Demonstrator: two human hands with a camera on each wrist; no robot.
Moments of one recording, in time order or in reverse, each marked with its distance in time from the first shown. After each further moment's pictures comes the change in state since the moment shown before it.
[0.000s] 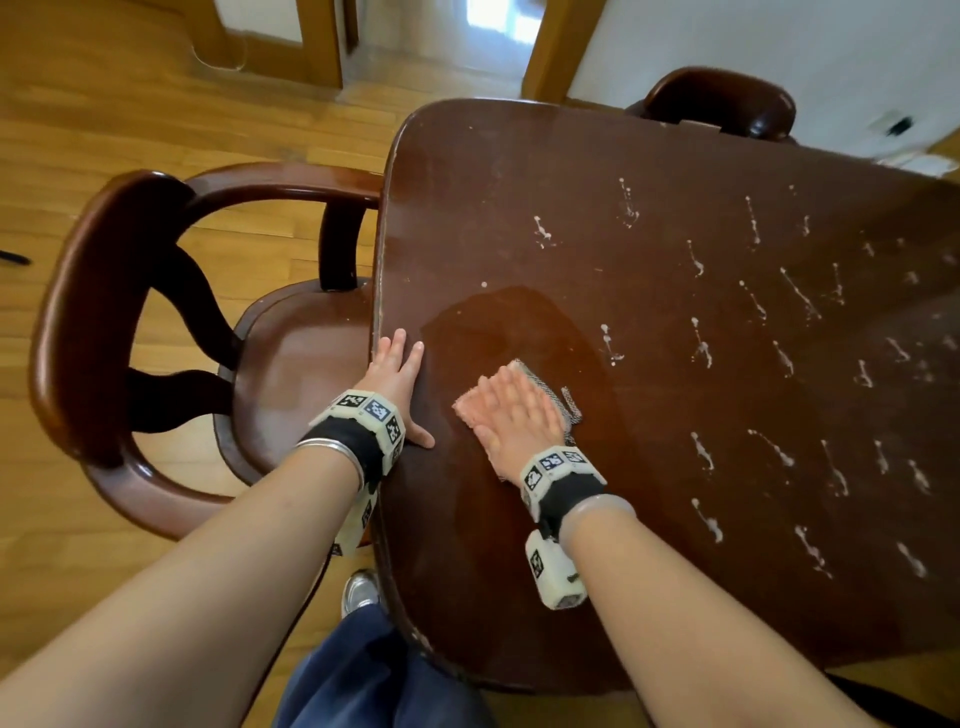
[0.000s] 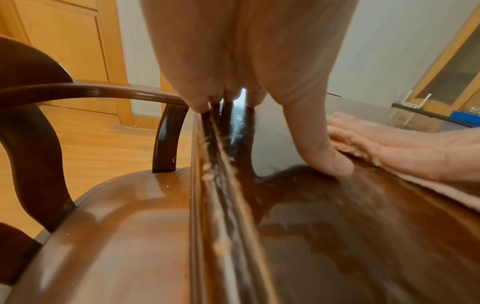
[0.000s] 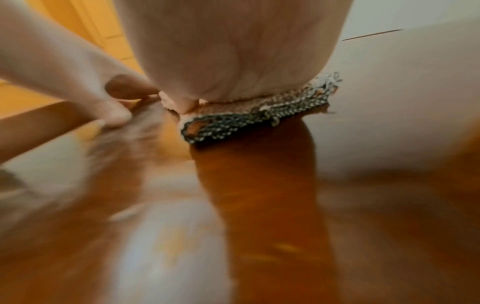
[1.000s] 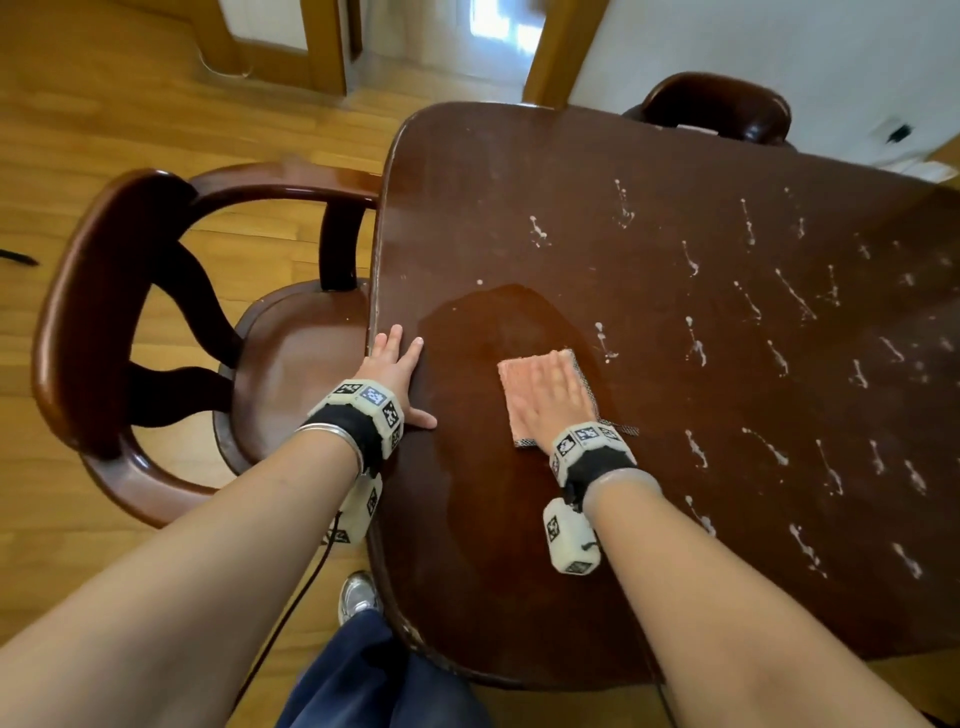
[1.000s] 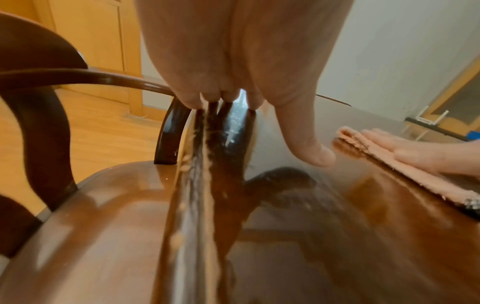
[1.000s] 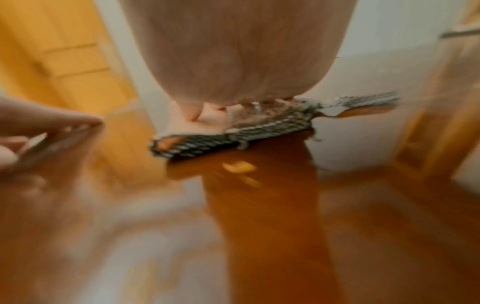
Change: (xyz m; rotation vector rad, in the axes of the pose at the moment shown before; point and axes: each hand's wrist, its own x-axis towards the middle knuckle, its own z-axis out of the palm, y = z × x) left_hand 0.003 0.003 0.001 -0.034 0.013 -0.031; right_hand 0.015 0.047 -0.009 -0.001 0.043 0.159
